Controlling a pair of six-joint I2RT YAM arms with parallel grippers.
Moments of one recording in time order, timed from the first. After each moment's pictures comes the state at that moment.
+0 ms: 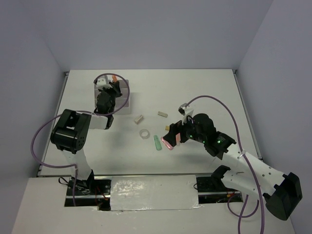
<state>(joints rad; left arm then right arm) -0.23 1.82 0.80 1.15 -0.25 -0.35 0.68 0.87 0.62 -0.21 -0.19 0.28</state>
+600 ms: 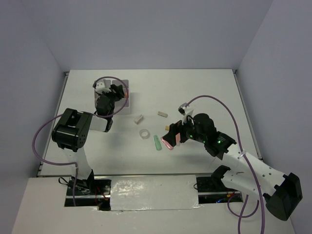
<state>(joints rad) -0.22 1.86 0.75 1.20 -0.24 -0.40 0.68 0.87 0.62 -0.19 -0.21 0.28</state>
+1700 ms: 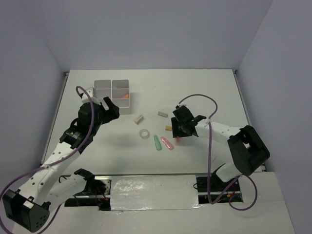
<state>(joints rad) -0.40 0.89 0.79 -0.31 -0.30 -0.59 0.60 1.48 0.79 -0.35 0.14 0.46</state>
